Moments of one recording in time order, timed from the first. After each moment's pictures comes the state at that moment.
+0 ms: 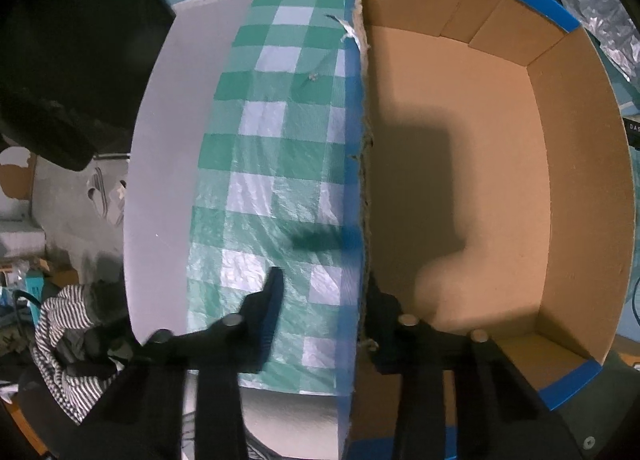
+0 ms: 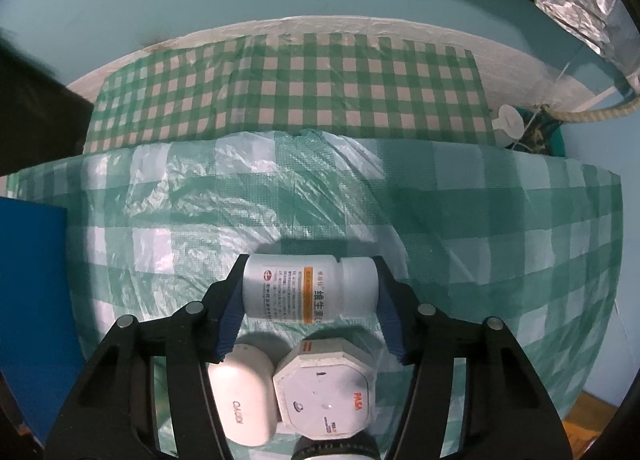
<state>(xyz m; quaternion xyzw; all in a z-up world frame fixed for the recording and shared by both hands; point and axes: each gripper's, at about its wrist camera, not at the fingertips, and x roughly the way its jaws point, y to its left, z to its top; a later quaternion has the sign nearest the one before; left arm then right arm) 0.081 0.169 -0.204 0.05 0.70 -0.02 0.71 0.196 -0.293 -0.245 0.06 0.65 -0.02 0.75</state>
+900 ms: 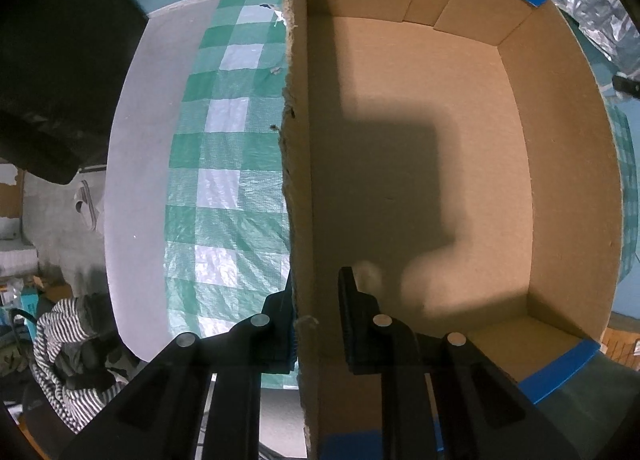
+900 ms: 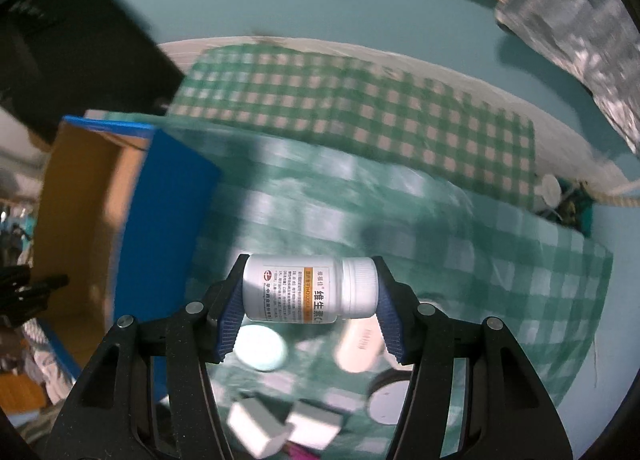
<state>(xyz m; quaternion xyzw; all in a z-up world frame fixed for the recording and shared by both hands) 0.072 0.155 -0.202 0.06 0.70 -0.06 0.71 0.170 -0.201 -0.151 0.00 0.62 0.13 0.77</state>
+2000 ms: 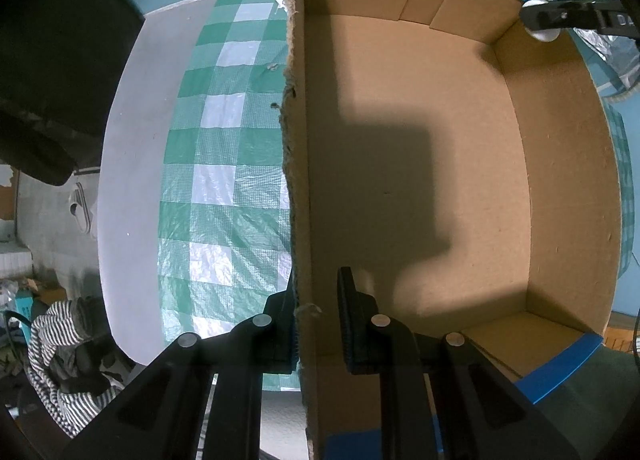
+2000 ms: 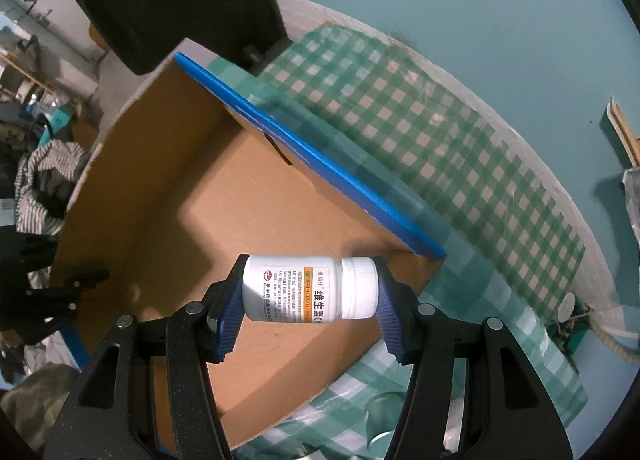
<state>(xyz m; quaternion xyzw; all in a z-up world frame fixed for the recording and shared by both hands) 0.062 0.160 -0.209 0.05 0.69 -0.07 0.72 0.197 -0.022 -0.162 -0.14 0.62 0.27 0.72</state>
